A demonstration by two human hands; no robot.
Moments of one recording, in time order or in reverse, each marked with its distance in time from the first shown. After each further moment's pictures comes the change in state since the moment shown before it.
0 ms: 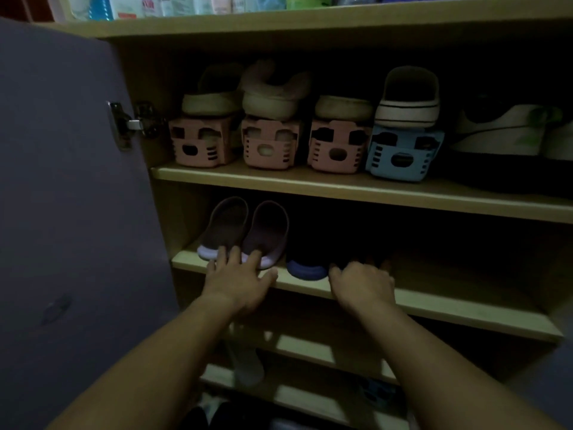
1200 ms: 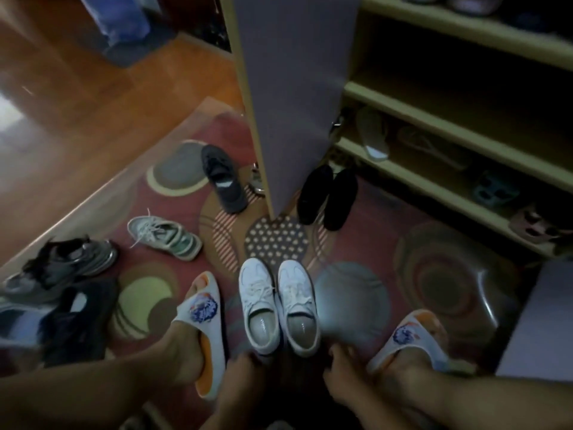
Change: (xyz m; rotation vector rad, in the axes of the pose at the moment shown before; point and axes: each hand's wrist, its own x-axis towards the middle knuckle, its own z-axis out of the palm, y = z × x) left_hand -0.624 -0.093 0.188 -0.645 -0.506 -1.029; right_hand -0.553 0.070 0.245 -0.075 -1.074 -0.190
